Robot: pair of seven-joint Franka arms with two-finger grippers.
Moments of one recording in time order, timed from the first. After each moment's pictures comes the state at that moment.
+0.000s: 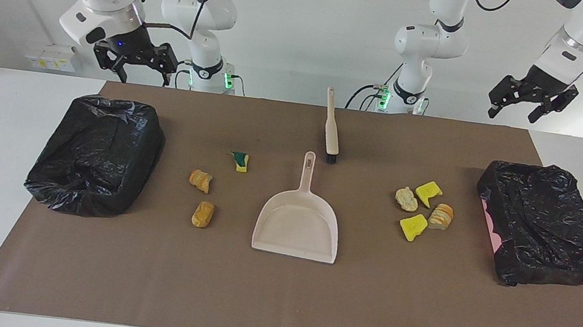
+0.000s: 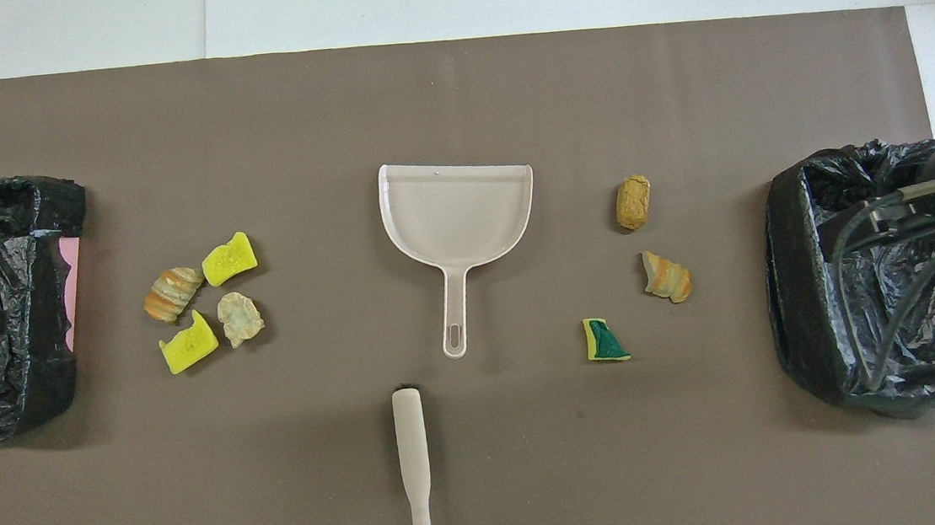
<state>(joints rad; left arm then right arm) 0.05 -0.09 -0.06 -1.57 -0.02 1.45 0.05 0.07 0.03 0.01 -1.51 -0.02 1.41 -0.01</state>
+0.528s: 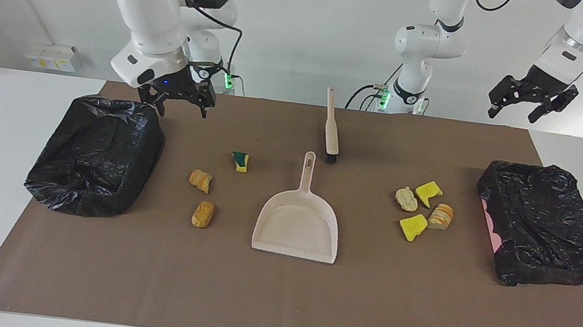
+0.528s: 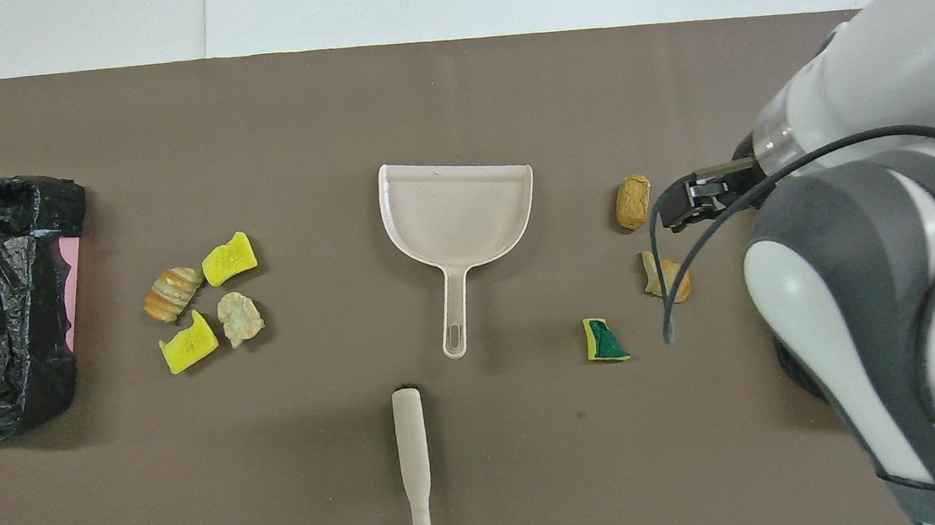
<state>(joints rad) 0.05 -0.09 -0.06 -1.57 -0.02 1.45 0.05 0.24 0.16 0.02 -1.51 0.01 1.60 0.18</state>
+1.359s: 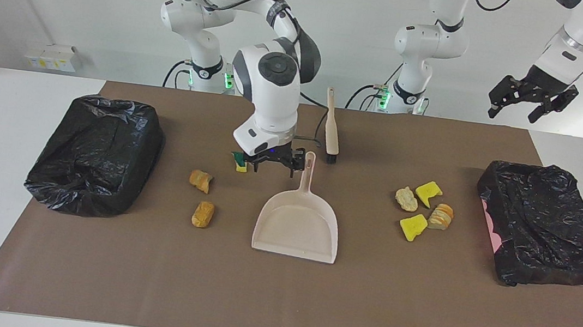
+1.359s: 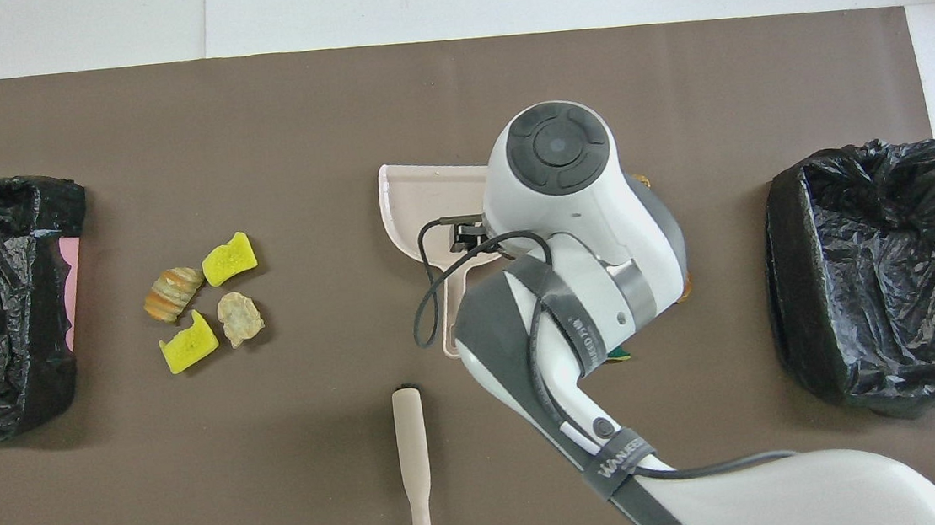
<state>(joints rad) 0.05 -0.09 -0.06 -1.57 -0.02 1.45 0.05 0.52 0.40 0.02 -1.54 0.01 1.93 0.64</state>
